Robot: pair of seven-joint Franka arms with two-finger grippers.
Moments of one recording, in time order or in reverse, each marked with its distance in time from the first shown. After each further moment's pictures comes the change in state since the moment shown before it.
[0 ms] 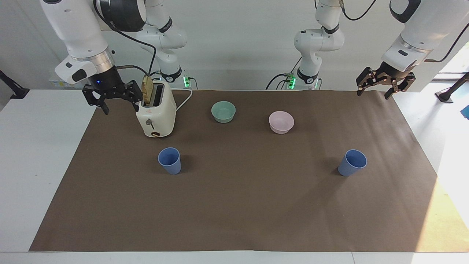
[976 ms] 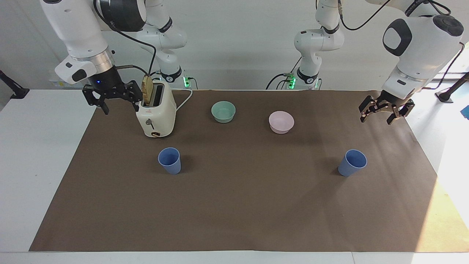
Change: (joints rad) left arm 0.058 0.034 0.013 -0.246 0.000 0.422 0.043; right arm 0.000 0.000 0.000 0.000 0.000 0.000 0.000
